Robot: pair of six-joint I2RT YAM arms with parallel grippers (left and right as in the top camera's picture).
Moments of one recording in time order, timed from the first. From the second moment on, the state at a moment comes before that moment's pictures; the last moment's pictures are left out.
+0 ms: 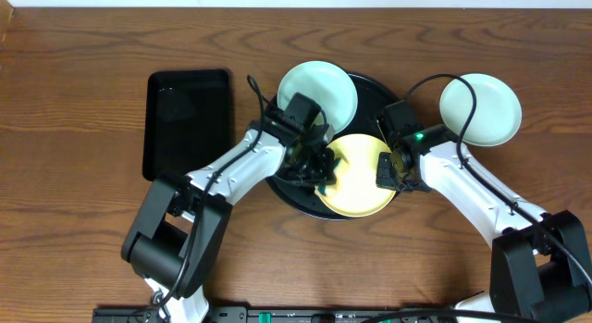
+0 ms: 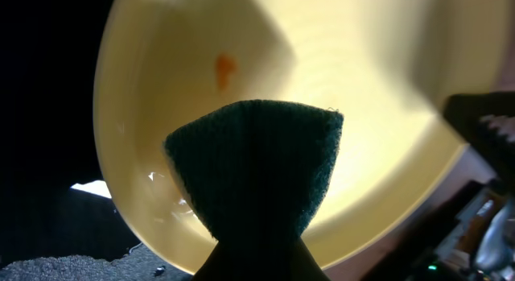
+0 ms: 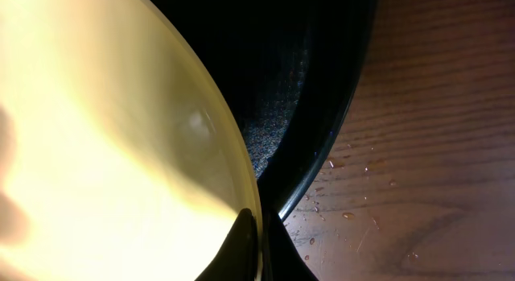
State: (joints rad) left arm -0.53 1.88 1.20 -0.62 0.58 -0.44; right arm 0.39 1.66 1.05 -0.85 0.10 0.56
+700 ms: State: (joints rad) left arm -0.62 1.88 1.22 -0.71 0.49 -0.43; right arm 0.39 1.66 1.05 -0.85 0.10 0.56
